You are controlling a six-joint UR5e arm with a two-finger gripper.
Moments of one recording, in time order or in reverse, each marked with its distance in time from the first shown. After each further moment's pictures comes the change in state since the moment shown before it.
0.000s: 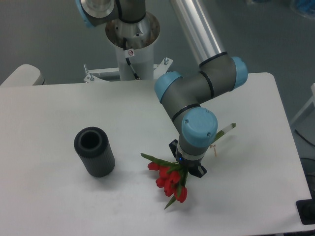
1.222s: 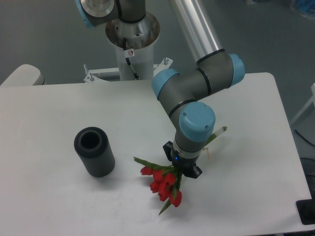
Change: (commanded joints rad) arm -0.002 0.061 -0.035 0.077 -0.274 -0.126
